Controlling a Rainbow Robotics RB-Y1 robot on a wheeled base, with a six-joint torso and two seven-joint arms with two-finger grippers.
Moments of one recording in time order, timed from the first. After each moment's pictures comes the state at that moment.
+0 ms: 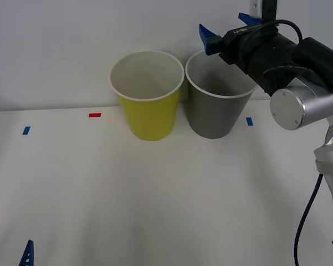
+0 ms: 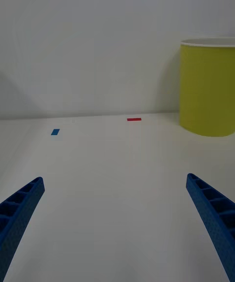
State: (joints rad) right arm -0.53 -0.39 0.11 -1.82 -0.46 0.55 1.59; left arm 1.12 0.47 -0.16 -2.05 0.35 -0.74 -1.59
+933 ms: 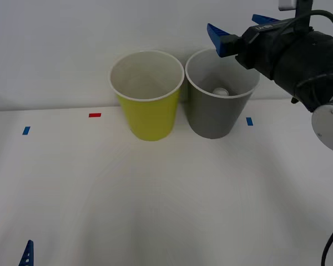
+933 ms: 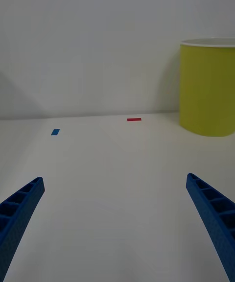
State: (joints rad) right arm -0.40 -0.53 0.07 -2.24 -0.48 0.84 1.31; left arm 1.12 0.47 -0.16 -2.05 0.35 -0.74 -1.59
